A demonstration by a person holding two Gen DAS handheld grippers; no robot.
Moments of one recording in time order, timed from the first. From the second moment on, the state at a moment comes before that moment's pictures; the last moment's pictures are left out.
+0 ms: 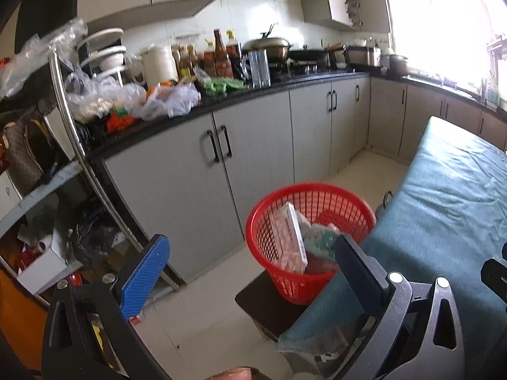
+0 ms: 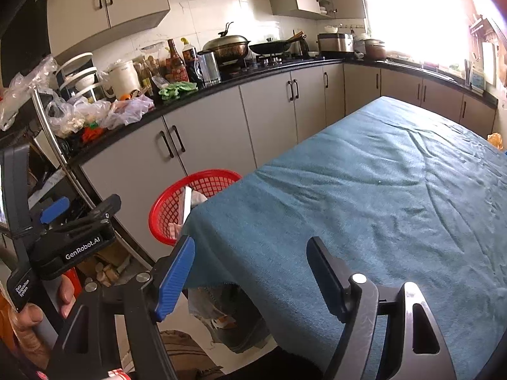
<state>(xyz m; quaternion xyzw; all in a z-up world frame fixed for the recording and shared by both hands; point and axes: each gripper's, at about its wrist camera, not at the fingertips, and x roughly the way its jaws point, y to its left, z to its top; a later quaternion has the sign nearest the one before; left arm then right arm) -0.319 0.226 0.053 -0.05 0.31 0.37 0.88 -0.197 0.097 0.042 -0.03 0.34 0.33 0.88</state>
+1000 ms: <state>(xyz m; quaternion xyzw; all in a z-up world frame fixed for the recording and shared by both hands) -0.316 0.248 0.031 -0.10 0.35 0.33 0.87 -0.199 0.122 0.031 -0.05 0.36 0.33 0.87</state>
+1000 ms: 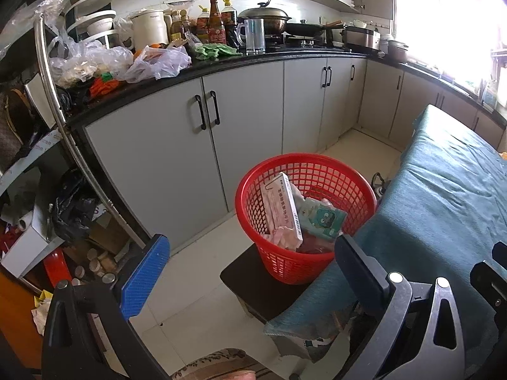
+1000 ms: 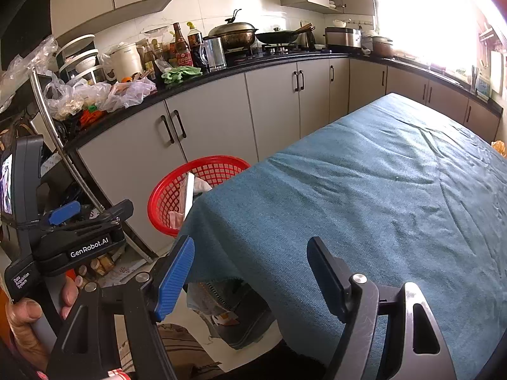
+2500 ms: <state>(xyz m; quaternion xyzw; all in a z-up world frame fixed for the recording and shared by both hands) -0.317 0.253 0.022 -0.12 0.36 0.32 0.87 -0.206 0.129 0.027 -0.06 0.36 0.34 0.87</state>
